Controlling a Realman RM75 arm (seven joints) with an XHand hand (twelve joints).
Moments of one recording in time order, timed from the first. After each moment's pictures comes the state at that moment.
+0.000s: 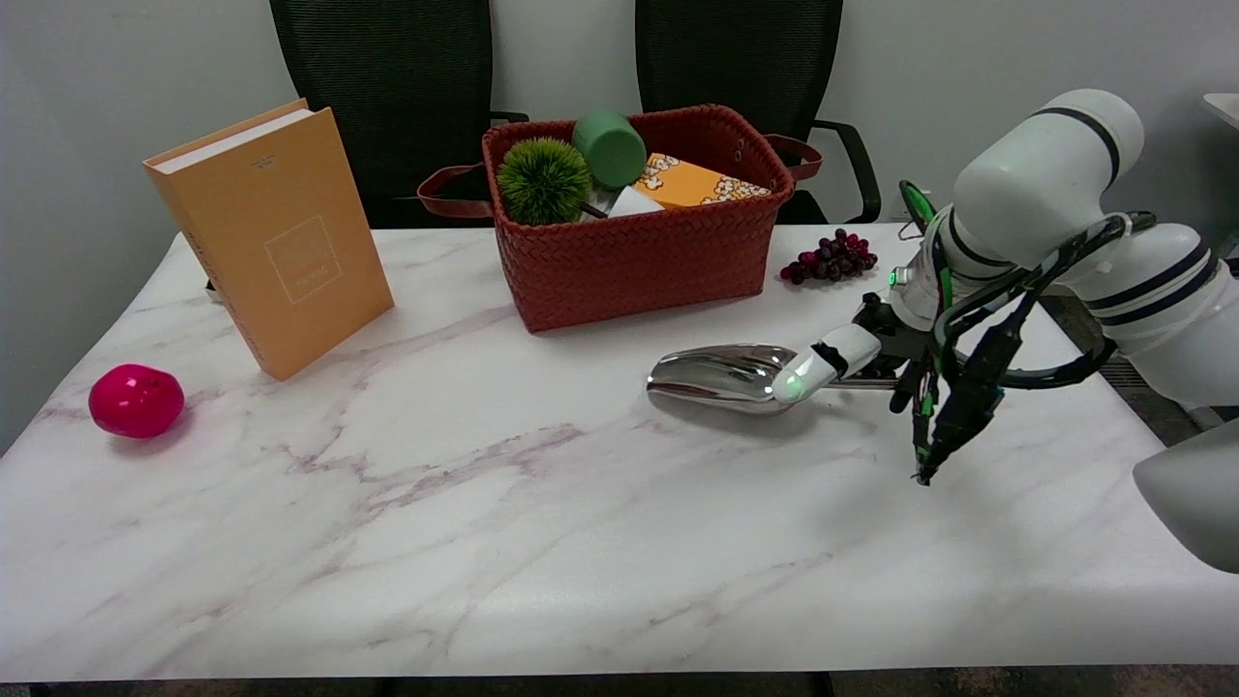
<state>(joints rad) 0.80 -0.83 -1.97 1.69 0.56 -1.83 0.98</state>
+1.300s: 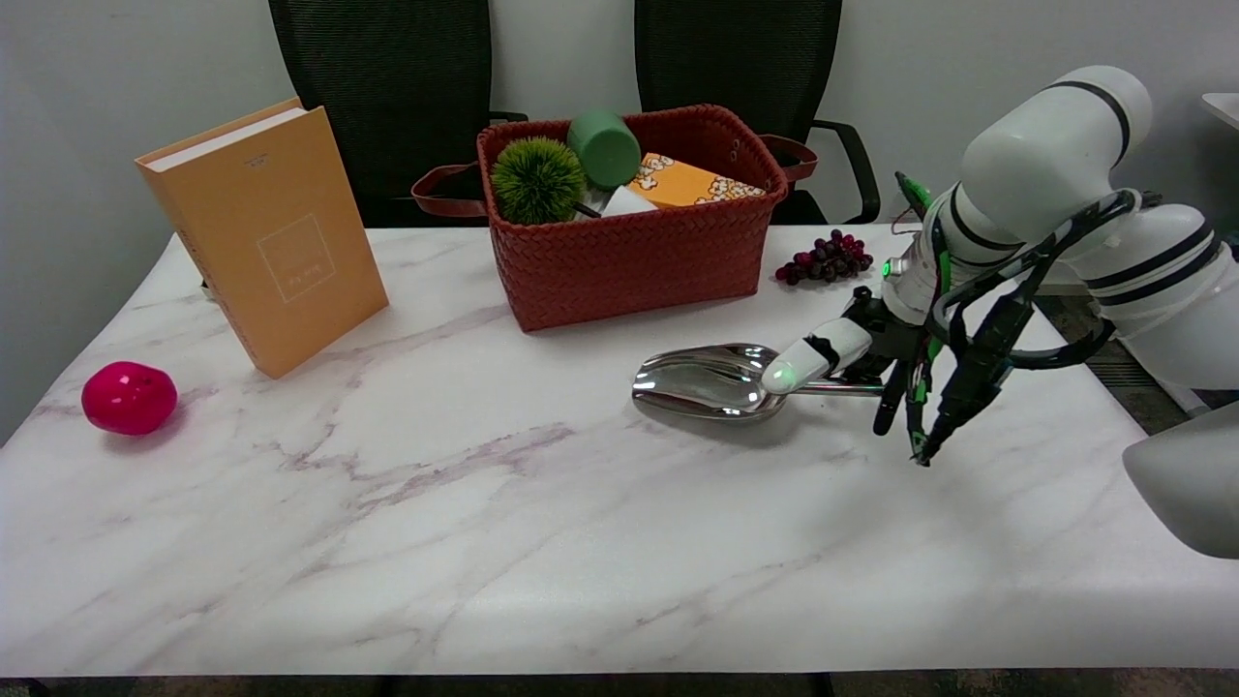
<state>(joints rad) 0.84 -0.84 -1.95 1.65 0.63 -1.85 0.97</state>
